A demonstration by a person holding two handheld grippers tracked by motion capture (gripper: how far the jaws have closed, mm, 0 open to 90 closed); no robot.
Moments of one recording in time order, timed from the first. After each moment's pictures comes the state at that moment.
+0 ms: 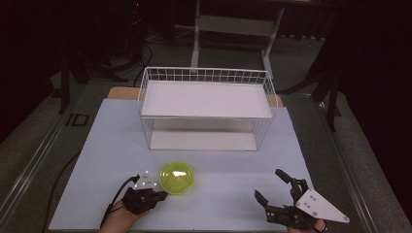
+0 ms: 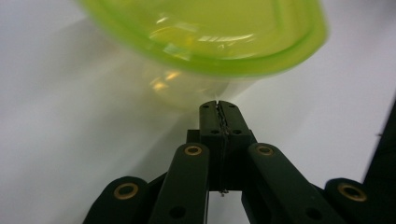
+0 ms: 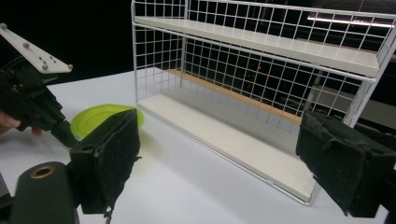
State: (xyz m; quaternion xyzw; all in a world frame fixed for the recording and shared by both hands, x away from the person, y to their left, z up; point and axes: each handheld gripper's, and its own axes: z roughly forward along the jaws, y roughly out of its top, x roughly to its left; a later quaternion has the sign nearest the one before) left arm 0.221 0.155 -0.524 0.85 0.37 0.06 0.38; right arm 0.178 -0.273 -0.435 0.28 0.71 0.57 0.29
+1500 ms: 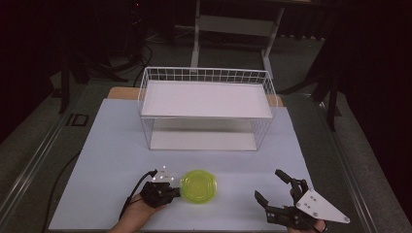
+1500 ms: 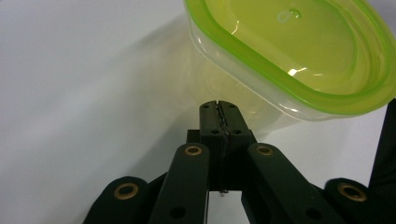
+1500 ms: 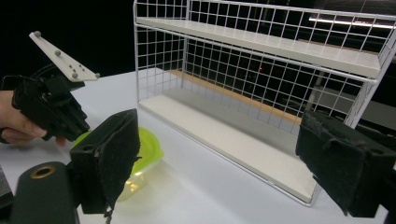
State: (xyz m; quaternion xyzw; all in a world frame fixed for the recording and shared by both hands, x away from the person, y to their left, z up) left arm 0.244 0.110 -0.526 0.85 0.35 0.03 0.40; right arm 0.178 -0.273 -0.434 0.27 0.71 0.58 0.29
